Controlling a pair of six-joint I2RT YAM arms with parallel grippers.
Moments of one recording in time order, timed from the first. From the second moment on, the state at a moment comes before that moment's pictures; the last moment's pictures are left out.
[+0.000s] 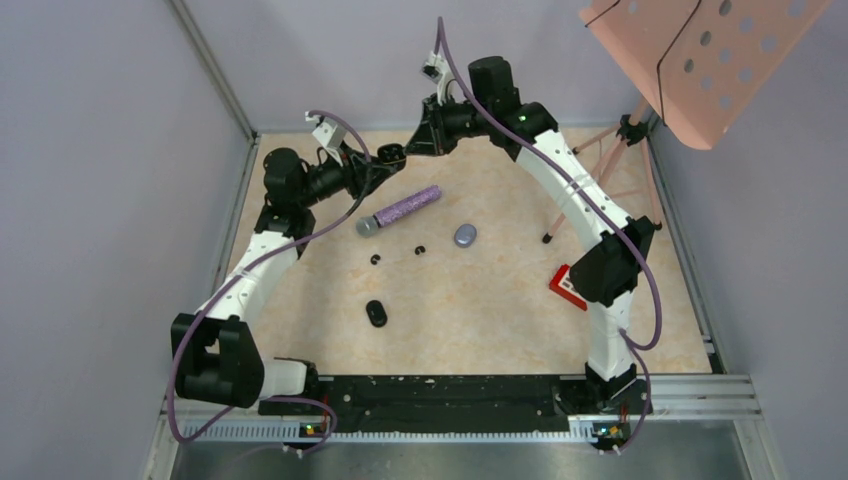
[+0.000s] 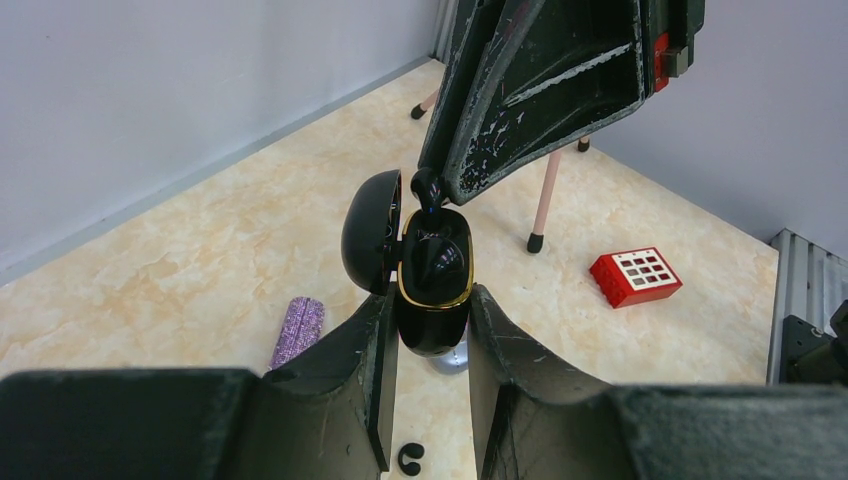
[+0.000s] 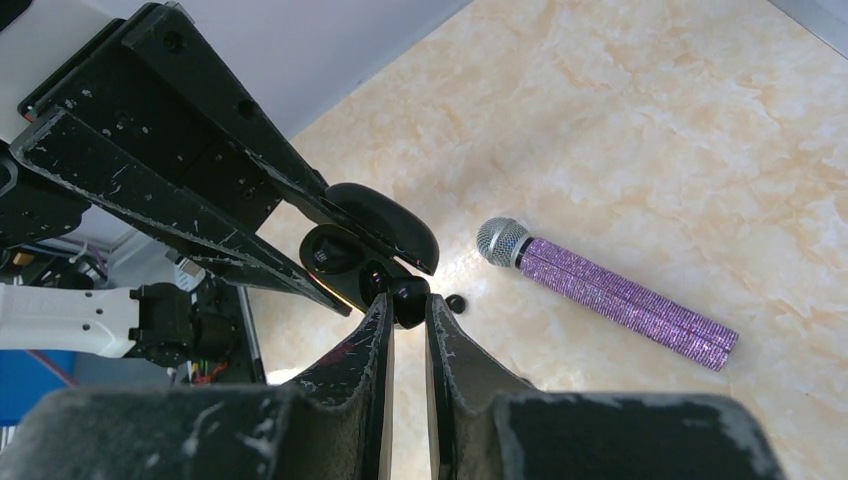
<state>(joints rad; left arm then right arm) -0.15 1.32 0.99 0.39 0.83 -0.24 0.57 2.03 2.23 -0.65 -0.70 0.14</state>
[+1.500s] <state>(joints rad) -0.16 1.30 0.98 0.37 0.85 -0.20 0.56 2.03 2.27 -0.75 -0.81 0.11</state>
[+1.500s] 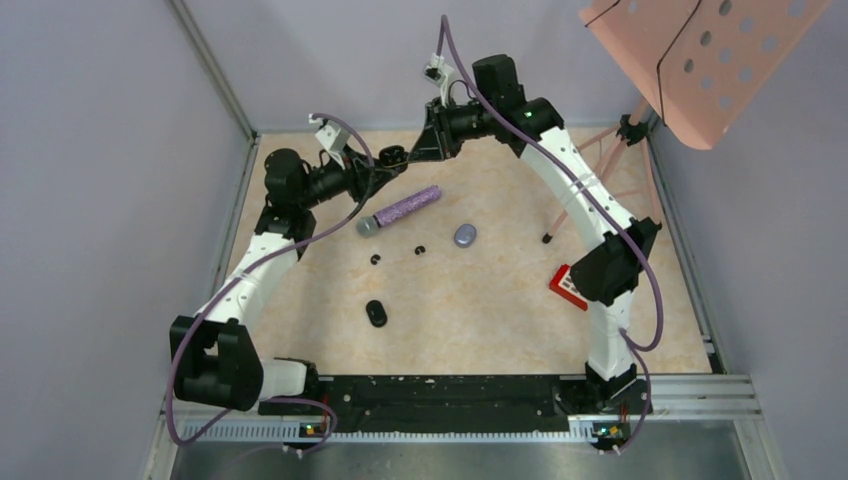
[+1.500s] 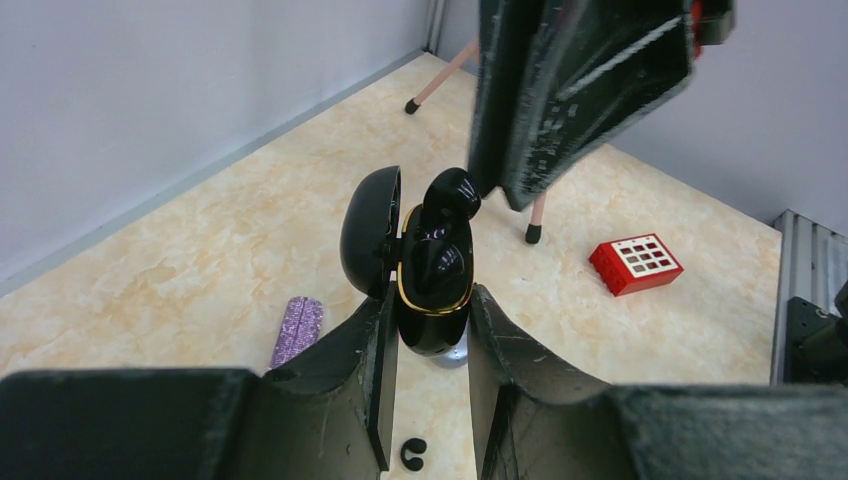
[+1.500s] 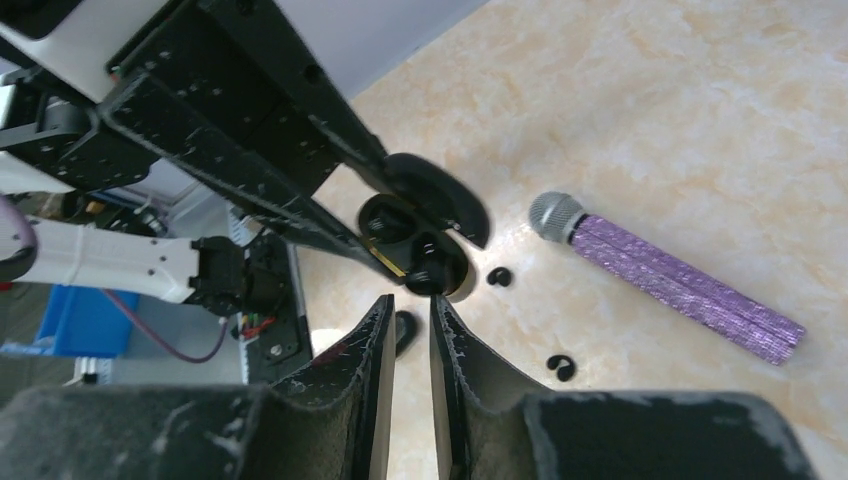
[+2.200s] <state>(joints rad) -0.18 1.31 0.98 0.40 0.96 -0.20 0.52 2.02 2.29 -0.70 -1.11 0.12</state>
